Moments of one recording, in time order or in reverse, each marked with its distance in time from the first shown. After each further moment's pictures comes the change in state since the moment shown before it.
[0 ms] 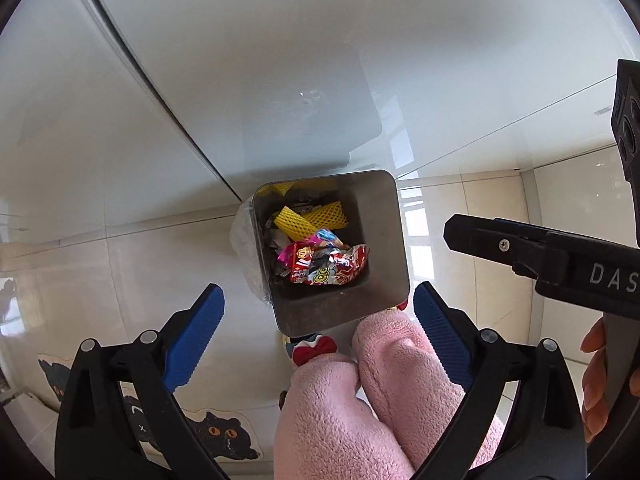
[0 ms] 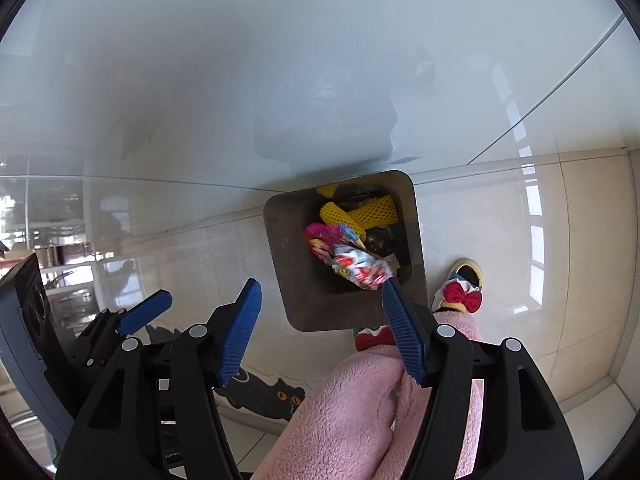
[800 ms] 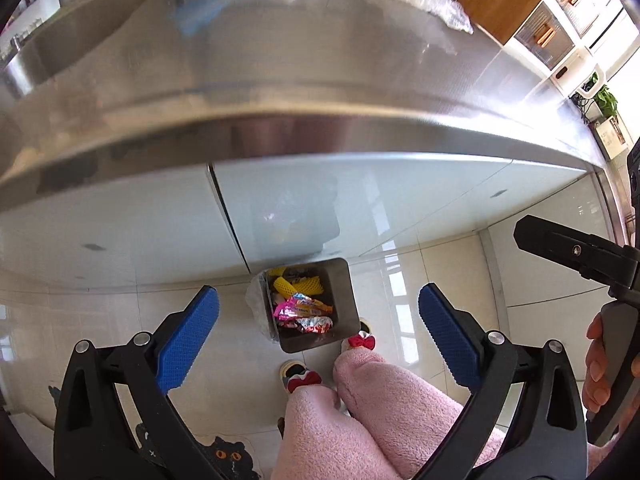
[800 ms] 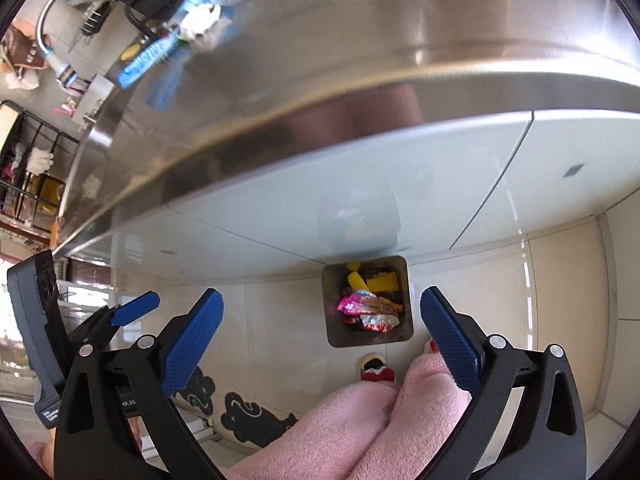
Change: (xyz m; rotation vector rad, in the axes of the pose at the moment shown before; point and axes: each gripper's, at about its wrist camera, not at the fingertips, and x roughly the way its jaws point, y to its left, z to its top) left arm -0.248 -0.011 0.021 0.027 -0.280 -0.038; right arm -0.241 0.058 -0.040 -0.101 -0.329 0.043
